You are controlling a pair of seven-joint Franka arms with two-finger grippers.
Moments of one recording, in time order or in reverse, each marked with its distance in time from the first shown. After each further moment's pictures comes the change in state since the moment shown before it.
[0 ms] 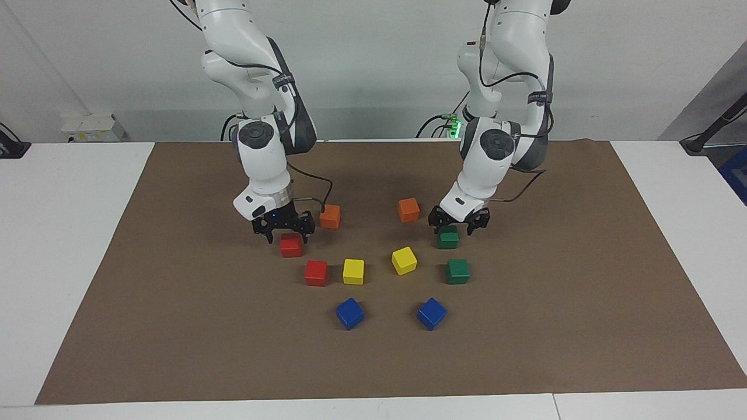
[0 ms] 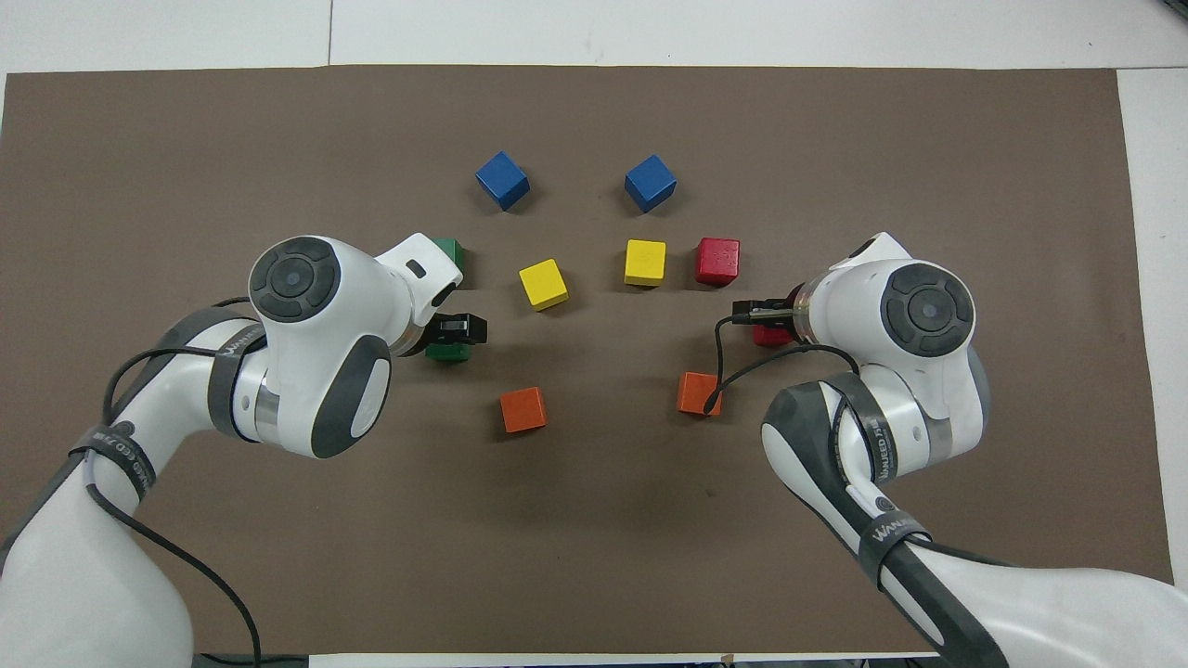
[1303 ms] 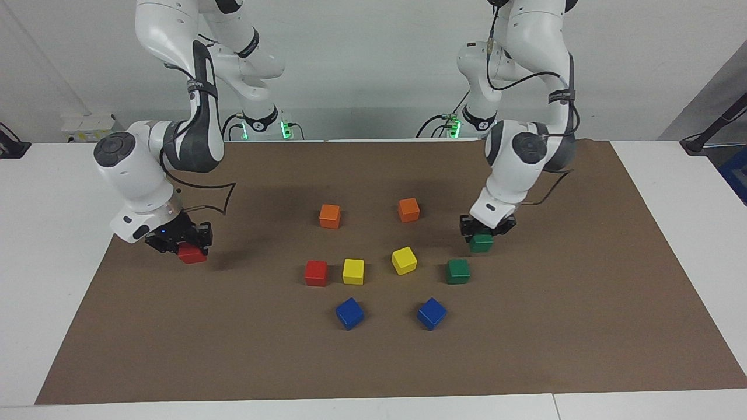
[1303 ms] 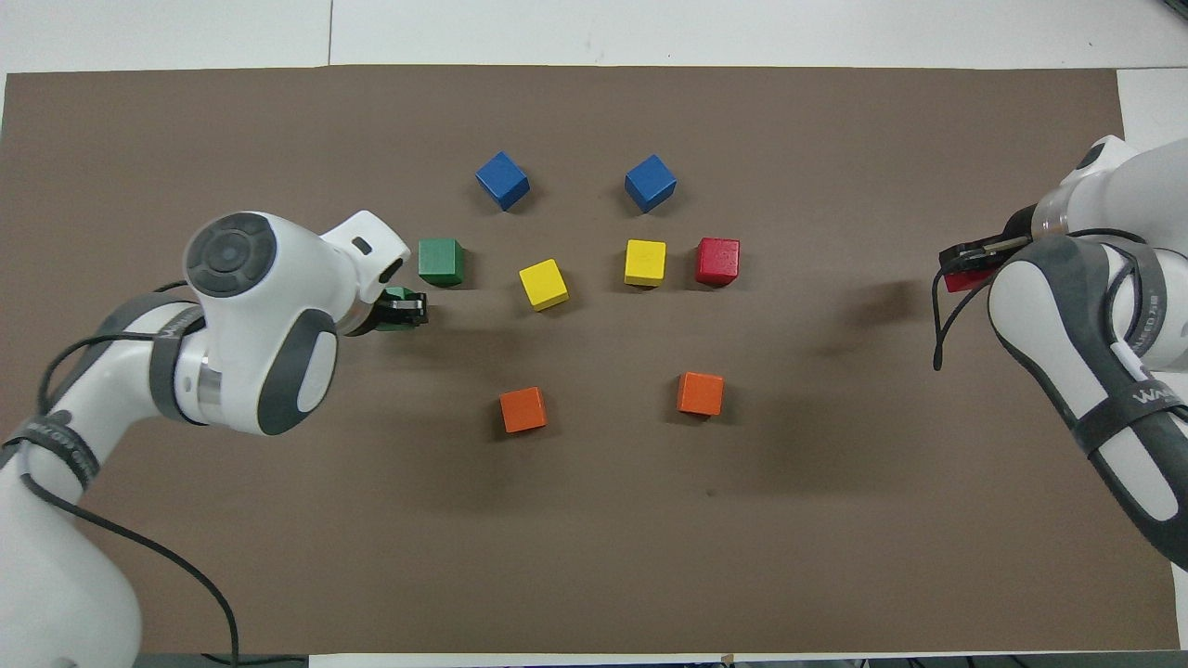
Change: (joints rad) left arm 0.178 -0.082 0.039 0.030 0.032 -0.098 0.136; right arm -0.372 0.049 -0.005 0.253 0.054 -0.281 -0.603
